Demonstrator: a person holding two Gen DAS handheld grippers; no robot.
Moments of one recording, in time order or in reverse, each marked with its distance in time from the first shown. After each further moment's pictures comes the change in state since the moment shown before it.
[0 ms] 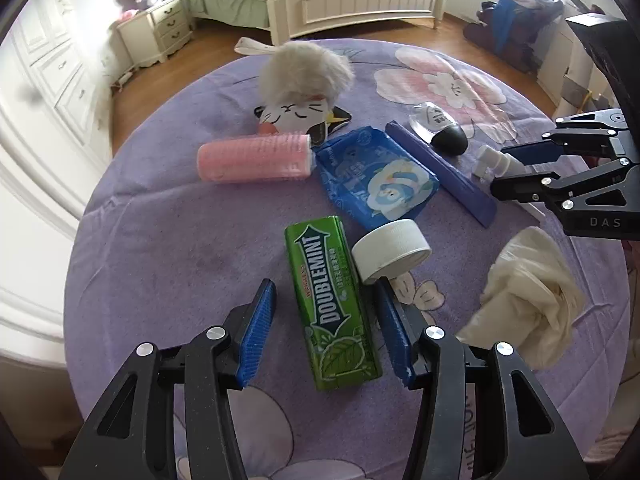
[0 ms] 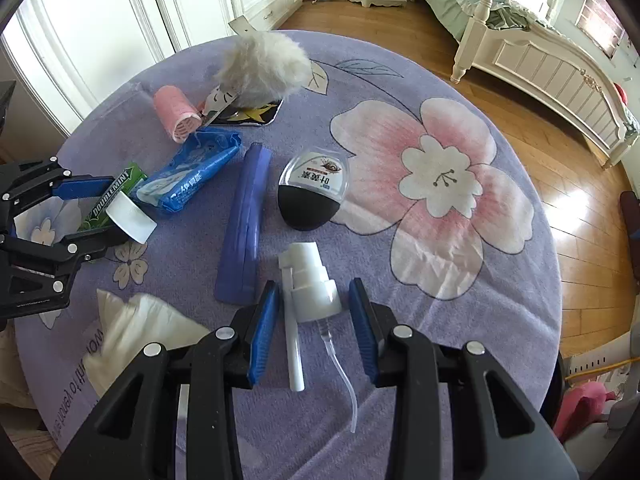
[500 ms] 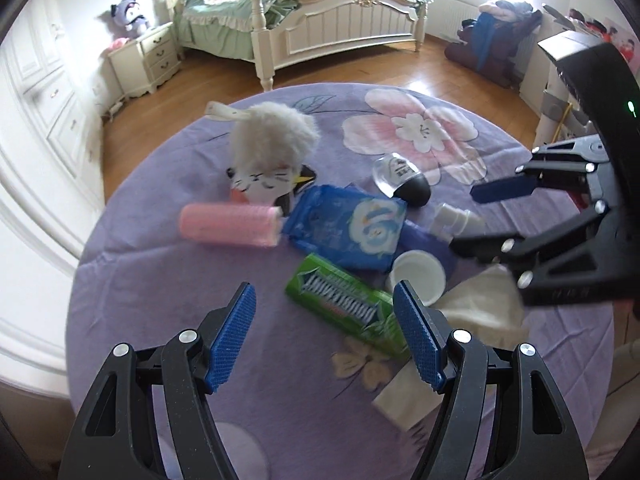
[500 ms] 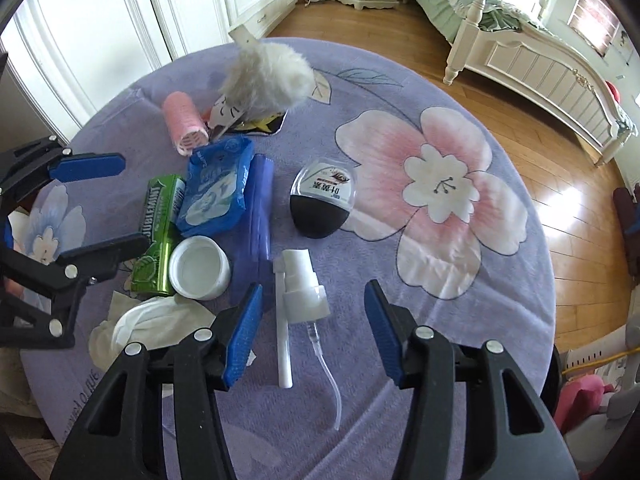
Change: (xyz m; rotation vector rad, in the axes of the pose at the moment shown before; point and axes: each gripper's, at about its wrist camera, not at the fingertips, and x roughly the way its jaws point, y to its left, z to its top) left arm -0.009 -0.016 0.023 0.025 -0.103 -0.030; right arm -0.006 0.010 0.001 0.009 -0.001 -0.035
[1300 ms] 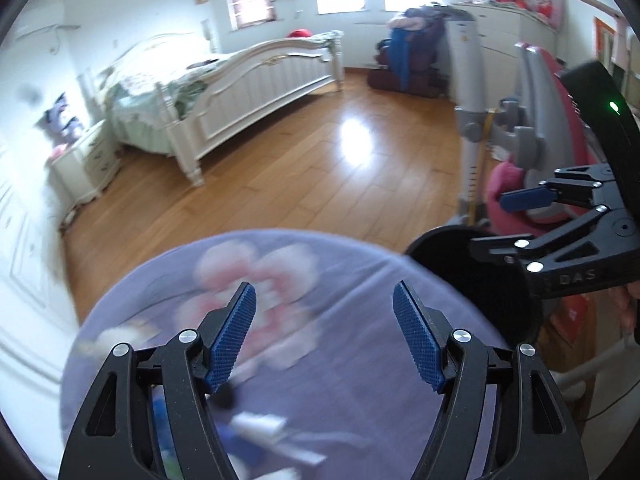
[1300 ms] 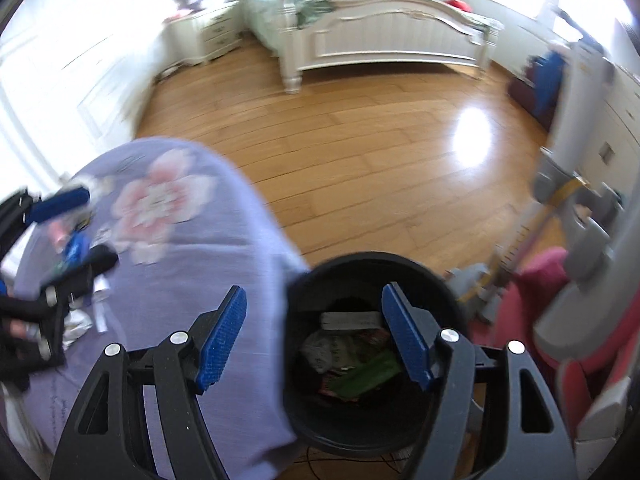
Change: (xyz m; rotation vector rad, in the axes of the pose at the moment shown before) left arm -0.016 -0.160 0.102 0.261 -0.194 -0.074; right arm -0.105 -0.180 -0.106 0.456 -0.162 -0.172
